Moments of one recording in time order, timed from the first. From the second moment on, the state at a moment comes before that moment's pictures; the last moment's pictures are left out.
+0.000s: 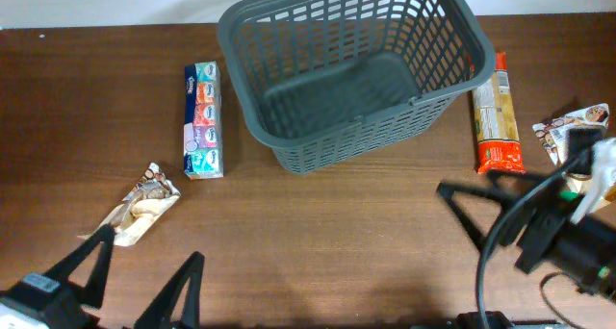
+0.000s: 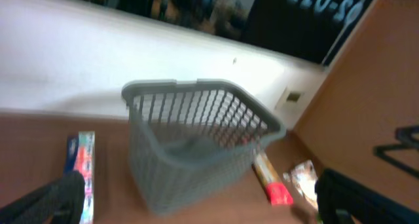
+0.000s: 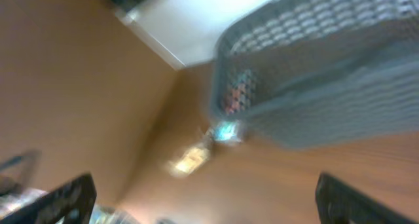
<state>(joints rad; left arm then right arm) 0.16 0.62 1.71 -1.19 0.52 -0.30 0.03 0.98 1.86 -1.39 -0.60 0.40</state>
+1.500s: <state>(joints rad) -0.96 1.38 1.75 -1.53 -0.01 -0.55 0.03 1.53 2.21 -1.62 -0.07 0.07</state>
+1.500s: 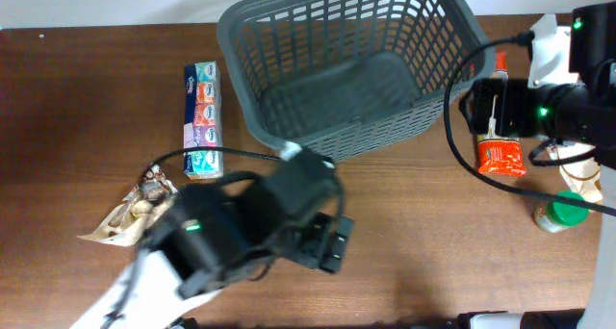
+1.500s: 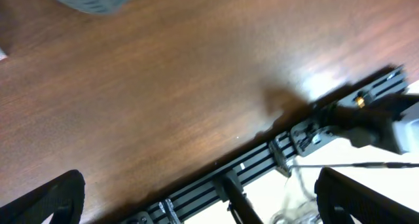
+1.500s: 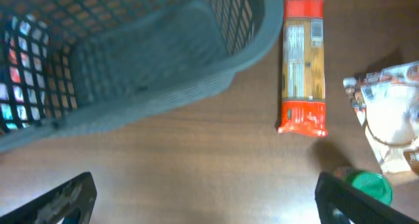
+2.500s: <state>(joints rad) -1.01 1.70 1.75 -1.52 -0.02 -0.55 0.03 1.57 2.22 -1.33 -0.29 0.13</state>
